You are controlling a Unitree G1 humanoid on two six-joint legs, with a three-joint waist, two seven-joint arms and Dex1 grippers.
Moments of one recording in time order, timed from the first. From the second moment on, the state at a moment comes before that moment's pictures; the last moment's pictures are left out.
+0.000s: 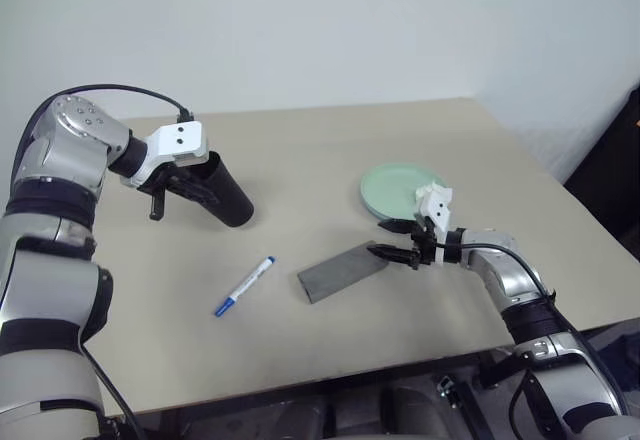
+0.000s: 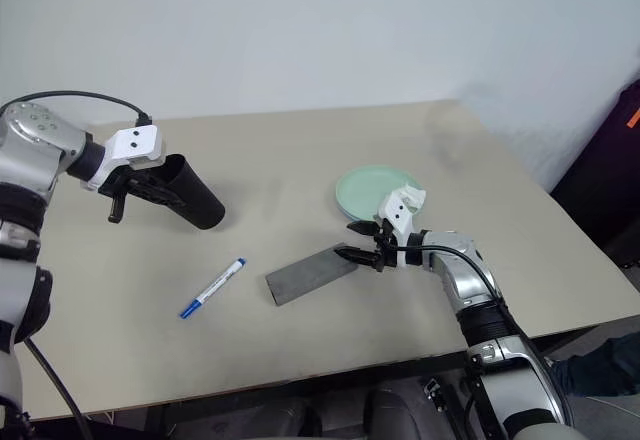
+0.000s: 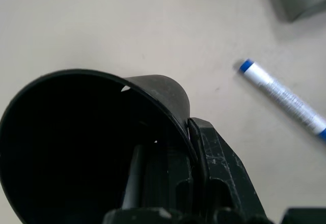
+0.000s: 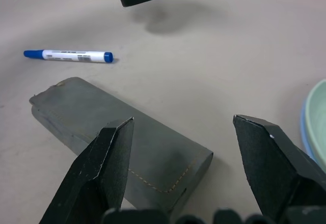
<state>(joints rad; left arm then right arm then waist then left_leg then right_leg) -1.23 0.87 -0.45 1.07 0.17 -0.10 -1.57 -0.51 -0.37 0.16 0.34 0.23 0.22 1.04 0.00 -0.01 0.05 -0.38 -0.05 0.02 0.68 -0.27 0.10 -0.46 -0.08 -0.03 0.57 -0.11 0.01</state>
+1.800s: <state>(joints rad) -1.36 0.72 -0.41 1.29 0.40 -0.27 -1.54 -0.47 -0.37 0.15 0.29 0.24 0.25 1.01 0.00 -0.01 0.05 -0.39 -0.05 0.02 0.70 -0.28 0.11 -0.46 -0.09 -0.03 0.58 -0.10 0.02</state>
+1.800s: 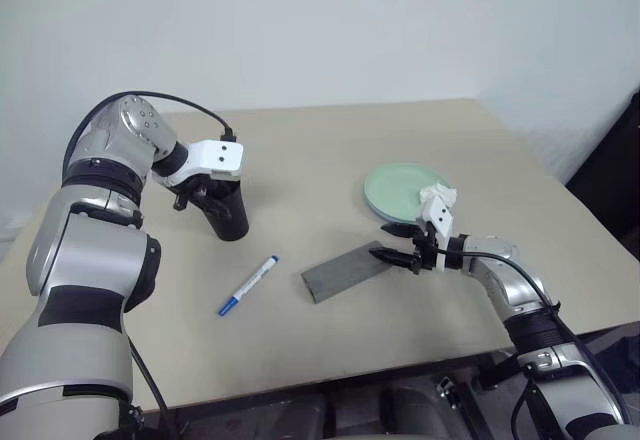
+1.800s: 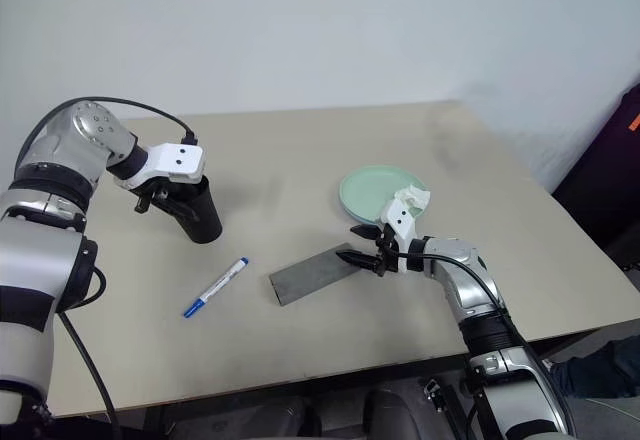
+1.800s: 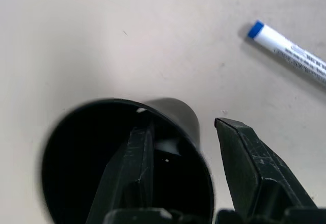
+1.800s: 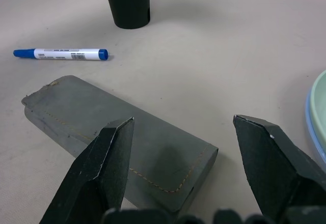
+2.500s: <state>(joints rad) -1.19 0.84 -0.12 0.89 0.06 0.20 -1.61 -0.49 -0.39 0.15 0.32 0.23 0.24 1.03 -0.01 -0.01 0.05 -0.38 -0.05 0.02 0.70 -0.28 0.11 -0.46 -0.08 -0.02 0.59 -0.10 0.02</state>
